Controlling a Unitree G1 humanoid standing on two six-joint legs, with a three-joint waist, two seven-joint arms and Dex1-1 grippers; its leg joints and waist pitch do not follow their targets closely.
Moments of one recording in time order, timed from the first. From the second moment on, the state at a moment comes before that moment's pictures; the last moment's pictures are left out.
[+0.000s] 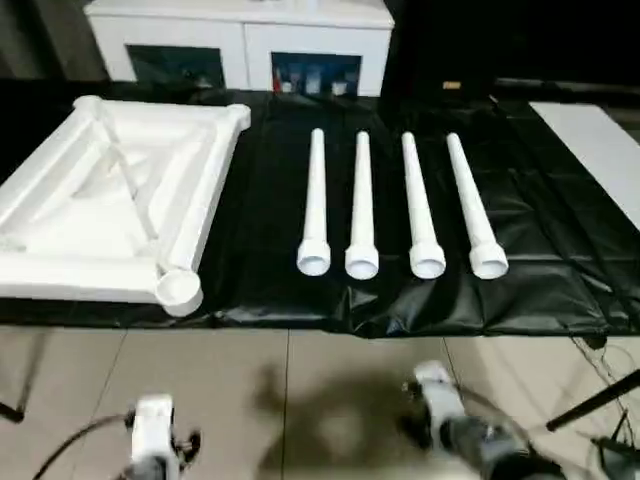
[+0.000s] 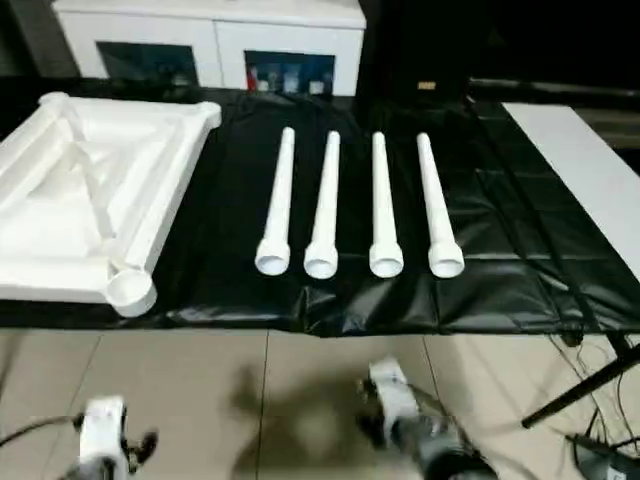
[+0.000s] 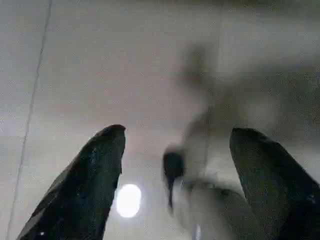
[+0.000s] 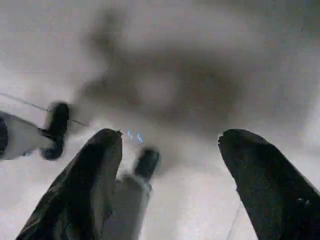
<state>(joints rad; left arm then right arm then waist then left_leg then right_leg) -0.11 0.25 0.08 1.10 -0.12 -0.14 -0.20 -0.36 -0.16 0.19 1.20 -0.04 0.04 0.42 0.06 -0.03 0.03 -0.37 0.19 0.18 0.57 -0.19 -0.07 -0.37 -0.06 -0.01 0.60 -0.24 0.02</state>
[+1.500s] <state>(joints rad) -0.10 0.31 0.02 -0.26 -0.14 0.35 0.07 -0.33 -0.17 -0.04 0.02 0.15 0.43 0.13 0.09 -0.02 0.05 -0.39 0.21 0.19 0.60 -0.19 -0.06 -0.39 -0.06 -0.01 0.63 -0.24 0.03</state>
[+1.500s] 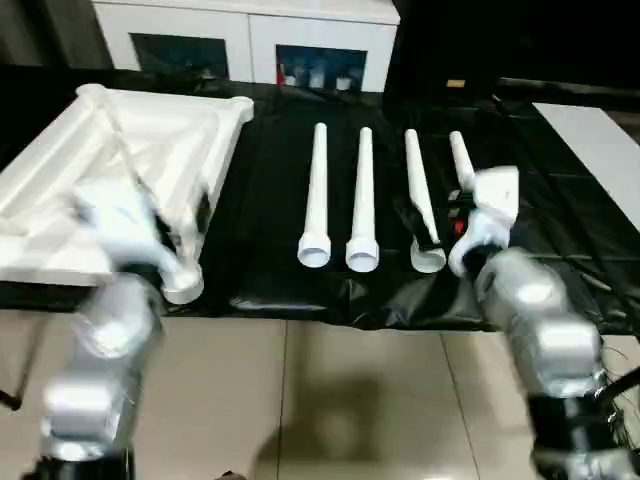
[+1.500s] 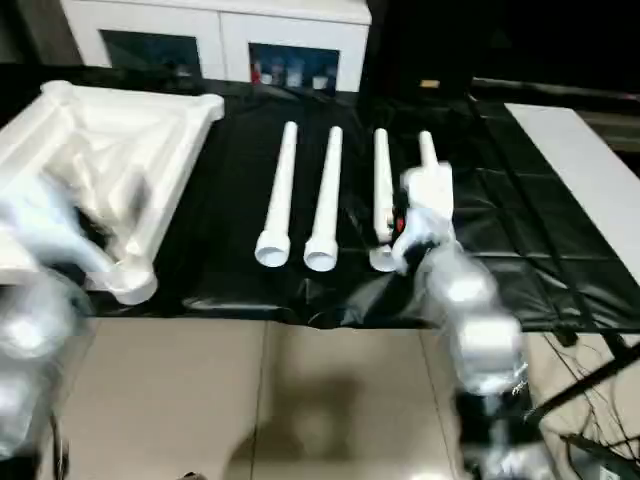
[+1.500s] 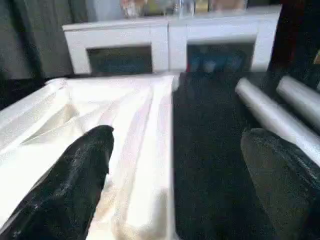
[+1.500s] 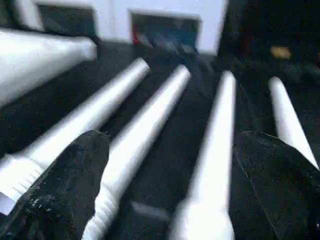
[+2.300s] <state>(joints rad) -0.06 0.28 0.03 -0.20 0.02 0.32 0.11 -0.37 -0.17 0.02 0.07 0.07 0.37 0.14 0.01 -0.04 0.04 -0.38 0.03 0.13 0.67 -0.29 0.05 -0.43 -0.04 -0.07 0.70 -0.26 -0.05</state>
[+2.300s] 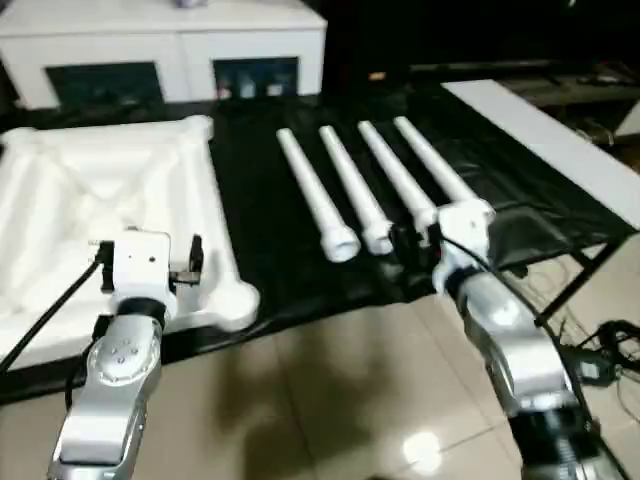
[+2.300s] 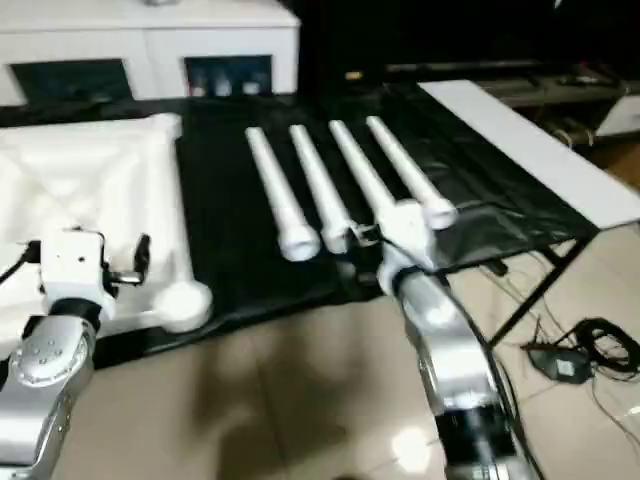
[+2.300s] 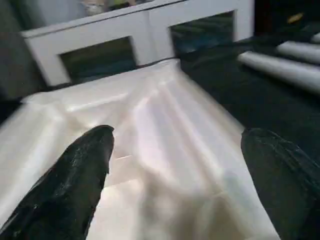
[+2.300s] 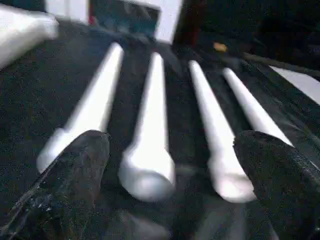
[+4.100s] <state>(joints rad) -0.09 0.22 -0.01 -0.22 0.02 0.35 -0.01 -0.32 -0.15 -0.02 0.06 0.13 0.32 0.23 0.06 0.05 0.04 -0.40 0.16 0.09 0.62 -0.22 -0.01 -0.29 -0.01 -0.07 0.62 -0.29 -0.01</state>
